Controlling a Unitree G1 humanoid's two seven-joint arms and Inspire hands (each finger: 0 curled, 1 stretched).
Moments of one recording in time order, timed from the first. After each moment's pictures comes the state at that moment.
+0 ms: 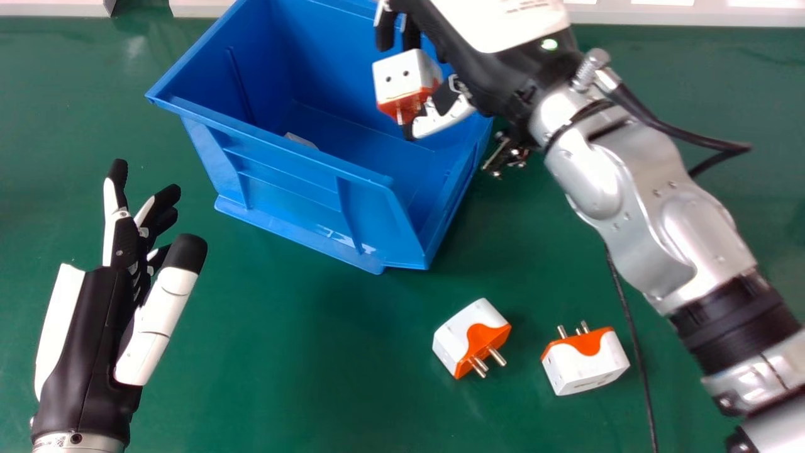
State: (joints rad) left arm 0.47 0.17 0.23 -0.36 0.06 -0.23 -0.13; right arm -0.83 -0.27 0.44 0.41 -0.90 -0.10 -0.03
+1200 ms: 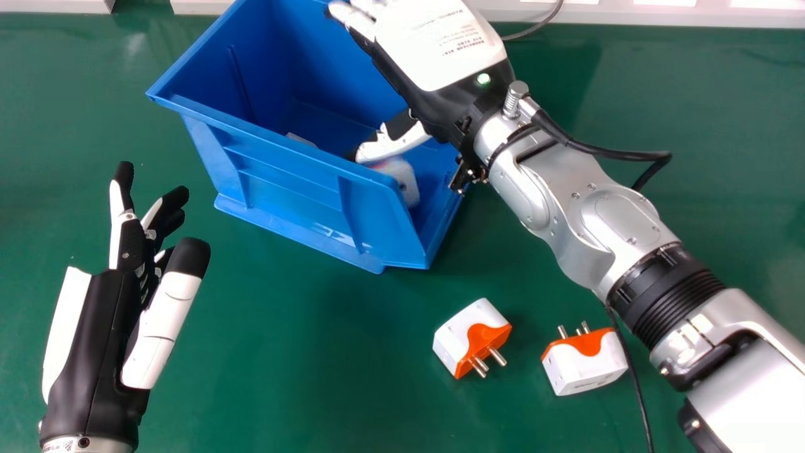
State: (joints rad) left arm 0.47 0.15 0.21 -0.38 0.05 -0.23 -0.13; right arm -0.92 -0.21 0.57 0.67 -0.95 -0.07 -0.19
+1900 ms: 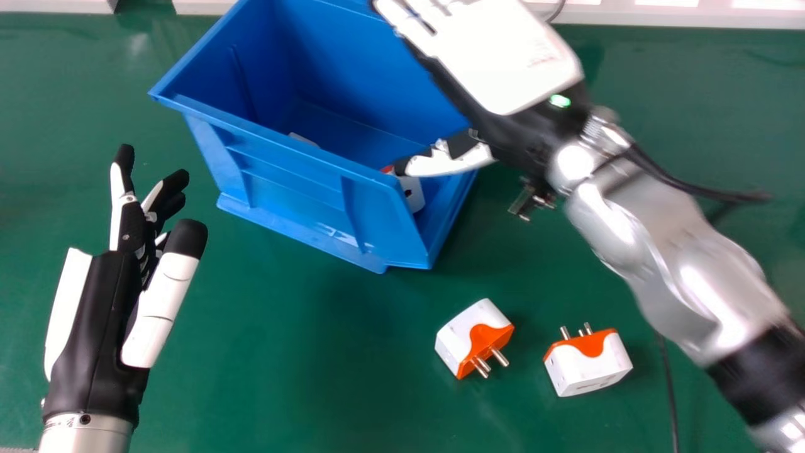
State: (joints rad) left arm 0.41 0.17 0.23 -0.32 0.04 -0.23 -0.13; right arm -0.54 -0.48 0.42 0.05 -0.93 -0.05 -0.01
